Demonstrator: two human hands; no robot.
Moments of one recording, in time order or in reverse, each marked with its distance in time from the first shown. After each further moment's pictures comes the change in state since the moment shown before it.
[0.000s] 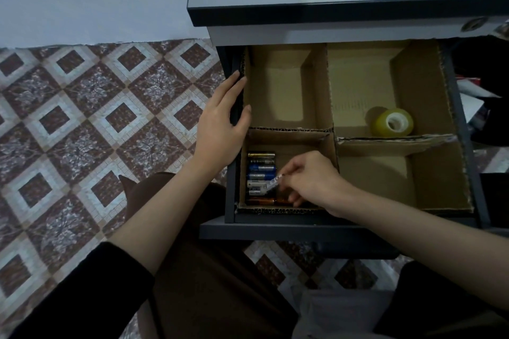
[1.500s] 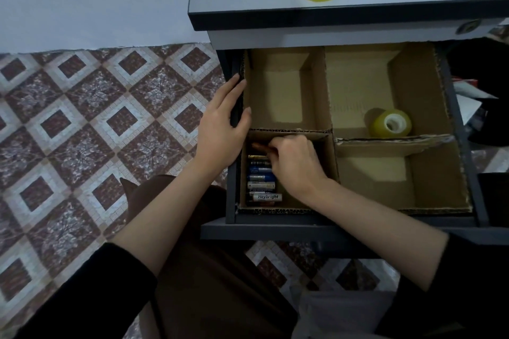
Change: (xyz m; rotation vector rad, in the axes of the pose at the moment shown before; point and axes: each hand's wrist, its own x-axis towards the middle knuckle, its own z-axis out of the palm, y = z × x) left_hand 0.000 0.000 0.000 0.013 0.015 0.013; right_hand 0.025 -0.011 0.016 -0.624 0.330 -0.496
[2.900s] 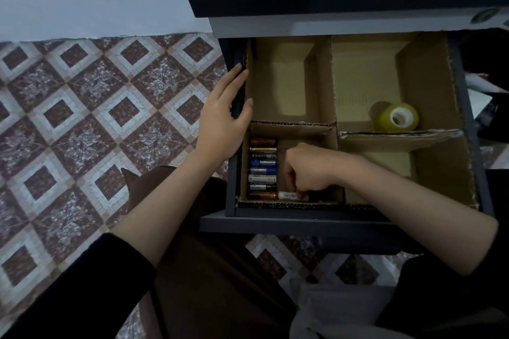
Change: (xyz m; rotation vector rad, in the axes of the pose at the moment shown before) left_hand -0.001 0.001 0.000 -0.075 -0.022 -0.050; right_hand 0.003 0.013 -0.028 -0.114 -0.729 0.000
